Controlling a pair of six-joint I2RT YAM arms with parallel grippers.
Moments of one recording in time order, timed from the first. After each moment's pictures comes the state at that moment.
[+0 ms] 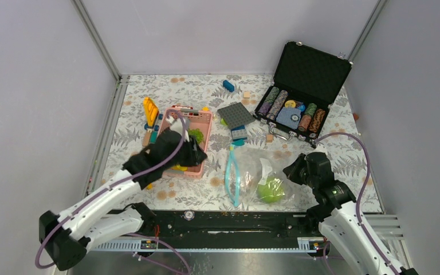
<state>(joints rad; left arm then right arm) -0.70 0.93 0.85 -0.52 -0.05 -0.61 0.35 0.51 0.38 -0.57 0.01 0.73</state>
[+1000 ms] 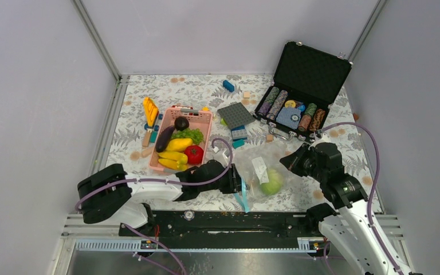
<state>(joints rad) -1.12 1.39 0.53 0.34 0.06 -1.09 0.35 0.55 0.62 -0.65 -0.12 0.79</state>
